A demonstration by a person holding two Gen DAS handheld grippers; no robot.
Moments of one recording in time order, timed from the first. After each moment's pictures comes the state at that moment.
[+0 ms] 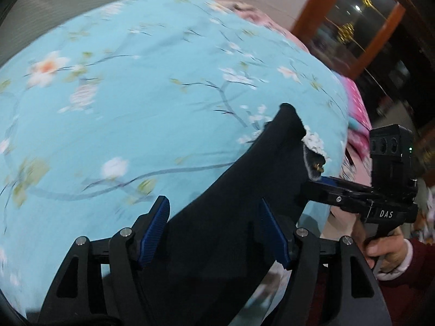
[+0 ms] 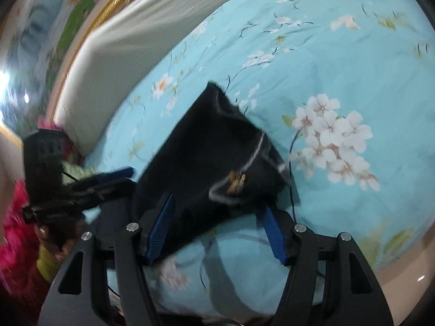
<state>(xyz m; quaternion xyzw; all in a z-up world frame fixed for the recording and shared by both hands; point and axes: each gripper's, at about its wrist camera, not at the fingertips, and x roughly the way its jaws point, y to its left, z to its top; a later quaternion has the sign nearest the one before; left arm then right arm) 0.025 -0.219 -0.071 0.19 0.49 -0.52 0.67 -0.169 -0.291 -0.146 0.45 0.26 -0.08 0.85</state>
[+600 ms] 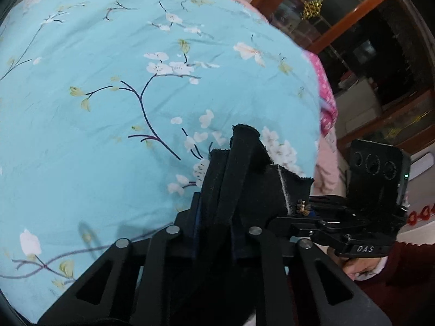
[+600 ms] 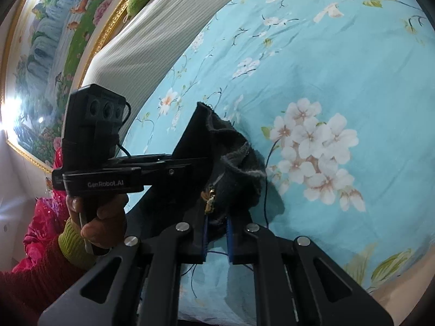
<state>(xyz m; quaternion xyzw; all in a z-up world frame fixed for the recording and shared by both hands) 0.027 -0.313 -0.103 0.18 0.54 -0.60 0.56 -0.184 -0.309 -0.155 0.49 0.22 -0.05 0.84</state>
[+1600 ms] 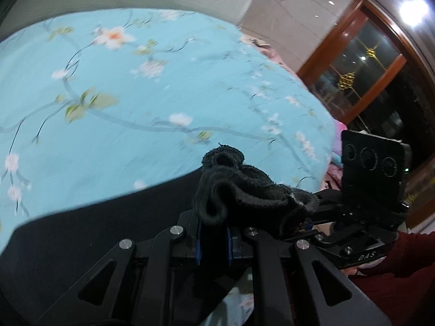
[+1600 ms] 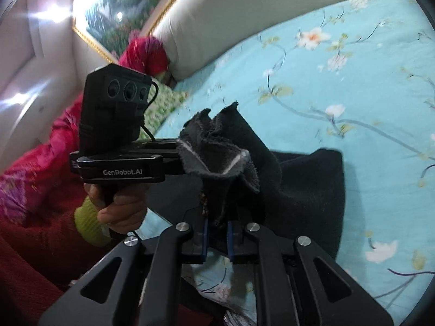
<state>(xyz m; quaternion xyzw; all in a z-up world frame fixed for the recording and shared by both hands) 0.041 -0.068 -0.076 0.05 0.48 -0.50 0.71 -0.074 -0.164 -0.096 0.30 0.29 0.21 0.88</state>
